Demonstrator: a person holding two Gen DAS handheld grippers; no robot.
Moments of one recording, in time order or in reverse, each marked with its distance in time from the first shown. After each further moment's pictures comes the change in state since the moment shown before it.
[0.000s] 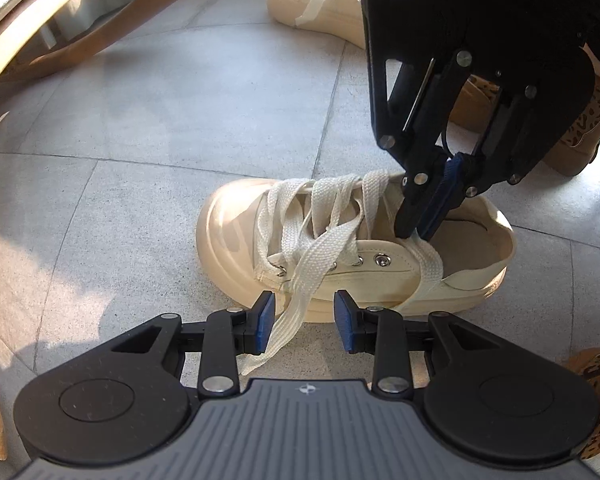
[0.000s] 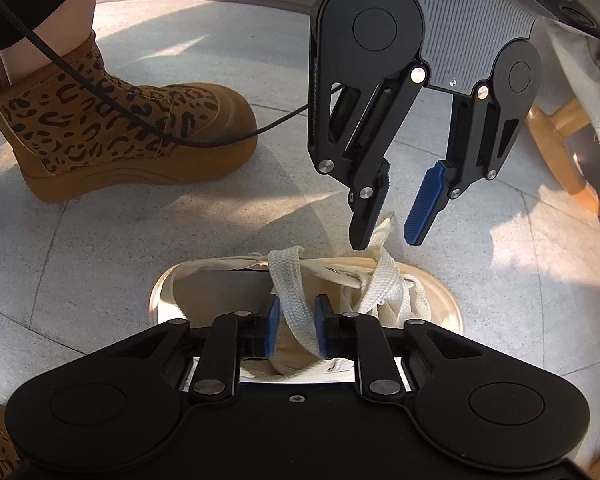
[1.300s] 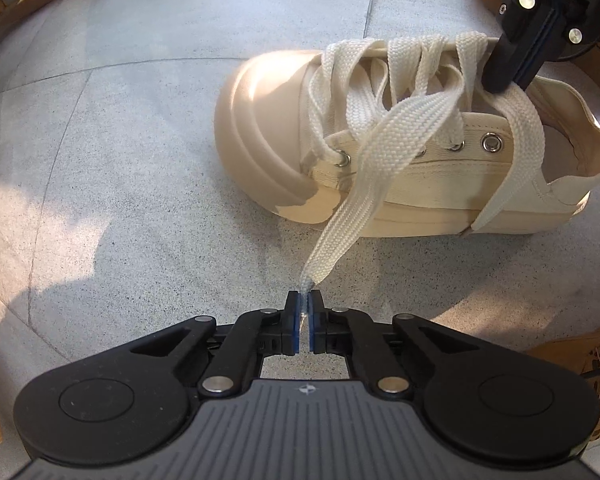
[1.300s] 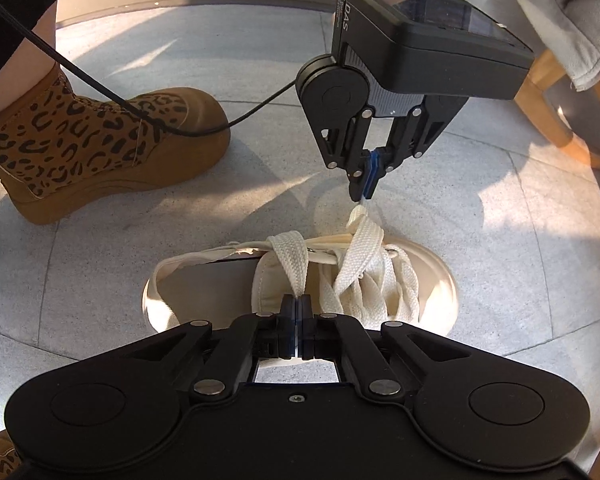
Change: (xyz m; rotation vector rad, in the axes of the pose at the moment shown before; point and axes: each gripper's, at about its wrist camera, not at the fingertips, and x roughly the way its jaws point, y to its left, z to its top) left arm 0.022 0.019 -0.022 -0.036 0.215 0.032; right arm -0.017 -0.019 0.000 0.134 0.007 0.005
